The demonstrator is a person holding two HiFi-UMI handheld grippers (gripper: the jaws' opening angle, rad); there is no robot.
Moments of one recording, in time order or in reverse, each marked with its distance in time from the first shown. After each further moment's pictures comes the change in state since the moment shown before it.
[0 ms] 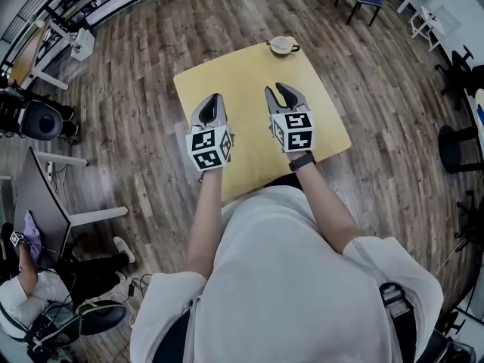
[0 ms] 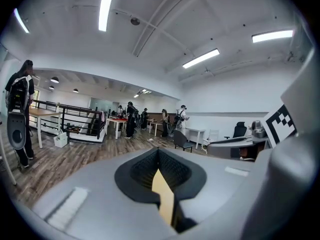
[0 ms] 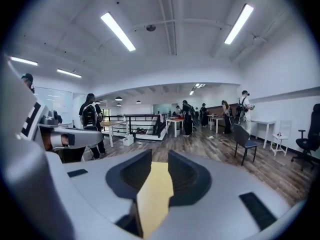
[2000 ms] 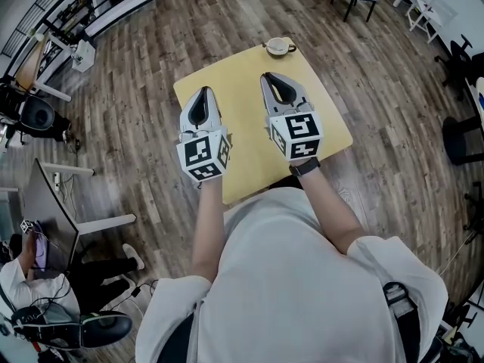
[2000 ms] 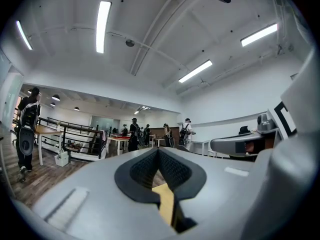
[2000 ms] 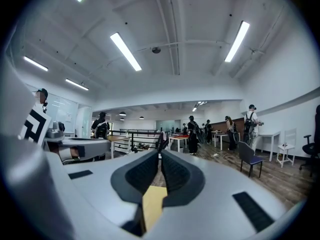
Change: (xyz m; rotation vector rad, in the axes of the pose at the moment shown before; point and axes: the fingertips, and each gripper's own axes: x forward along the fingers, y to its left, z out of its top) left arm -0.036 -0.020 0.088 0.086 -0.198 0.038; right arm -0.050 0.023 0.097 -0.033 -0.218 0.031
